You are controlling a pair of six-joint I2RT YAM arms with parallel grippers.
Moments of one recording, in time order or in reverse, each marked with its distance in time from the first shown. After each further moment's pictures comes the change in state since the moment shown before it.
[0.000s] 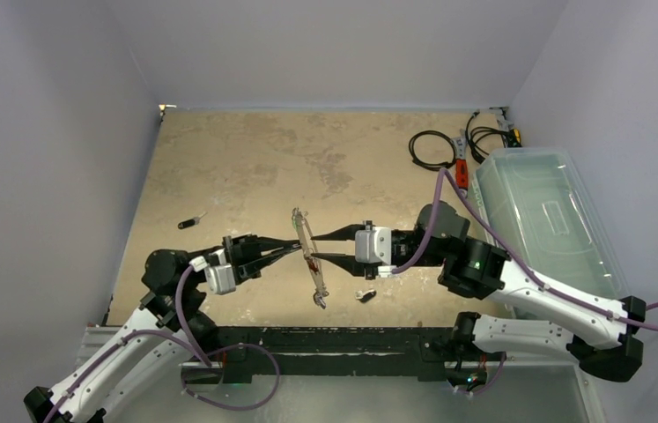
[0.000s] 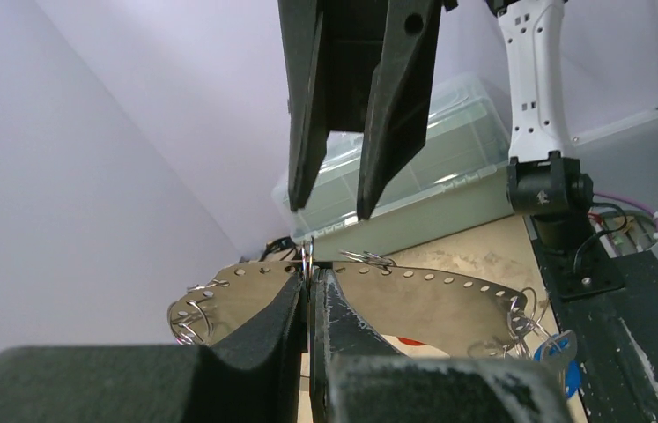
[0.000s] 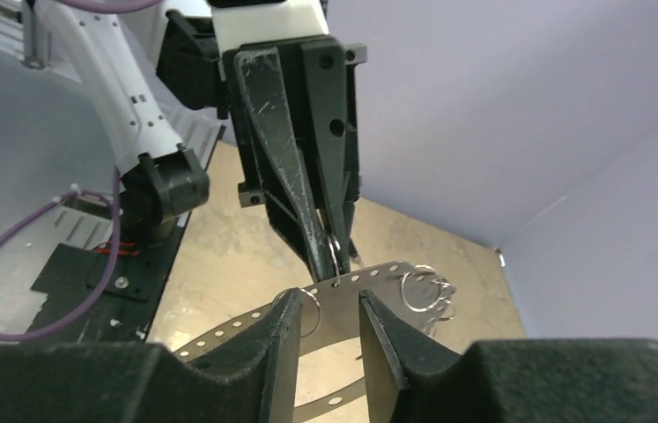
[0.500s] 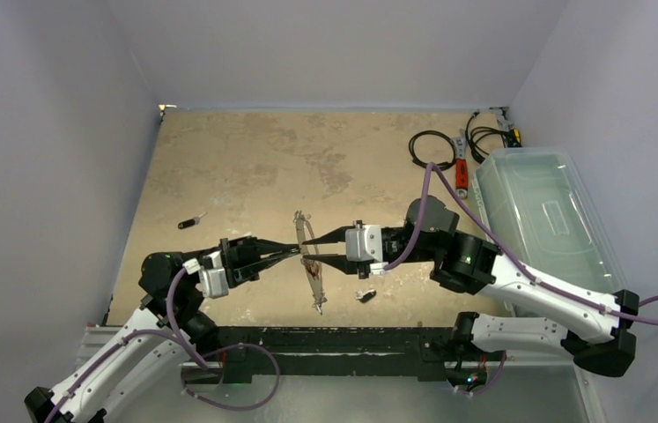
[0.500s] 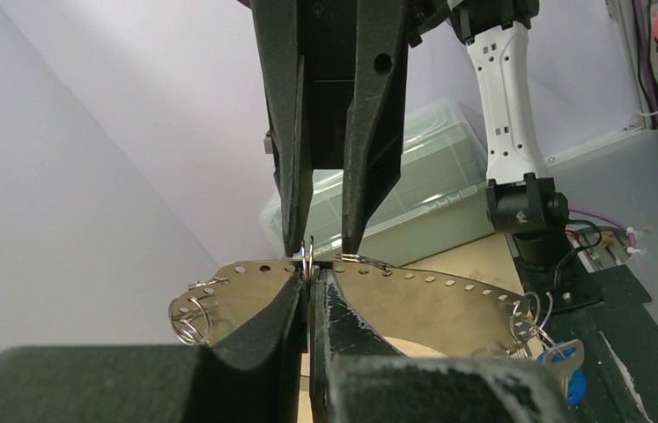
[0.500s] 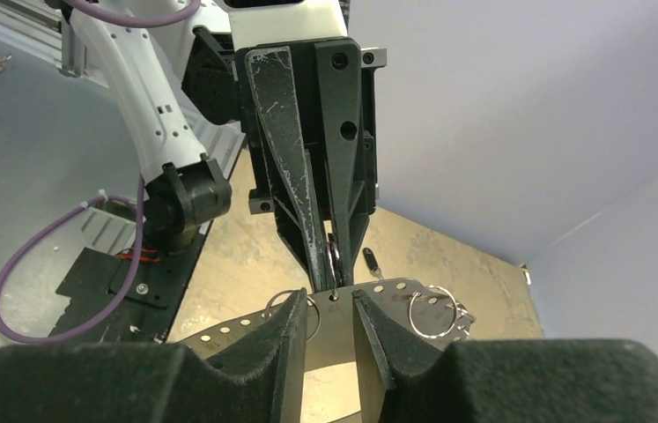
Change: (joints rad) left arm 0.008 0.001 -0.009 0.099 0.059 -0.079; right arm 0.000 0.069 0.047 -0.014 -0.078 0.010
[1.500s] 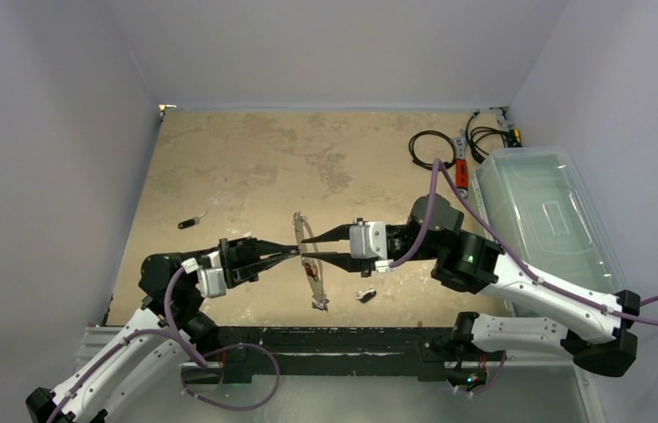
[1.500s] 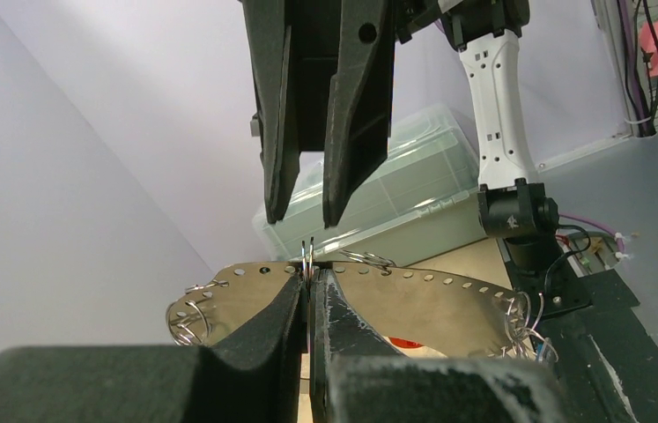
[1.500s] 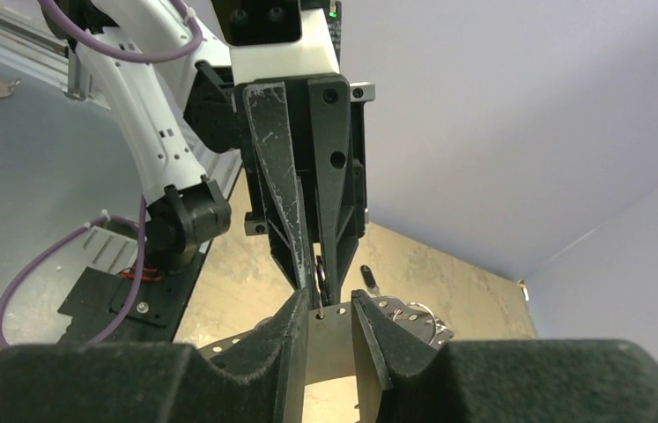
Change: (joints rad) left arm 0.013 0.001 -0.013 0.035 0.023 -0.035; right arm -0.001 -0.001 0.028 0.018 -0.021 0.023
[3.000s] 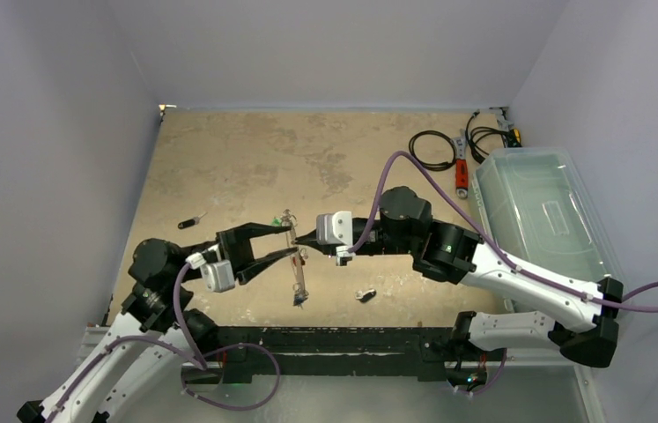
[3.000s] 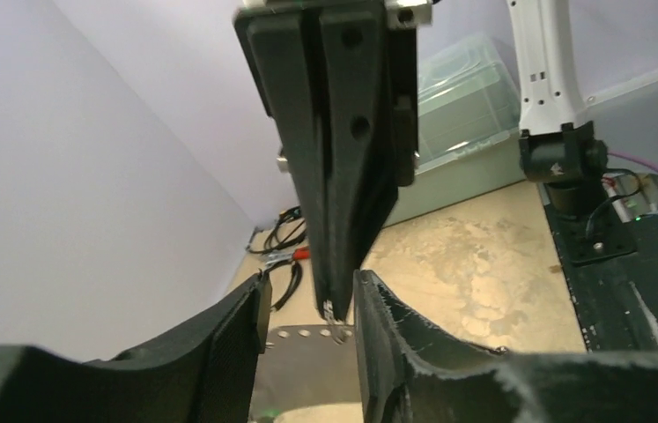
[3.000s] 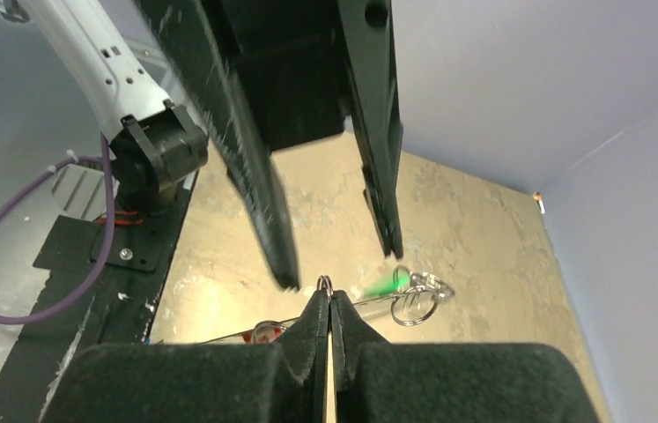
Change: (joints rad) left arm 0.024 -0.016 0.132 -0.341 -0.040 0.180; right arm -0.010 0.122 0.063 -0.111 0.107 -0.013
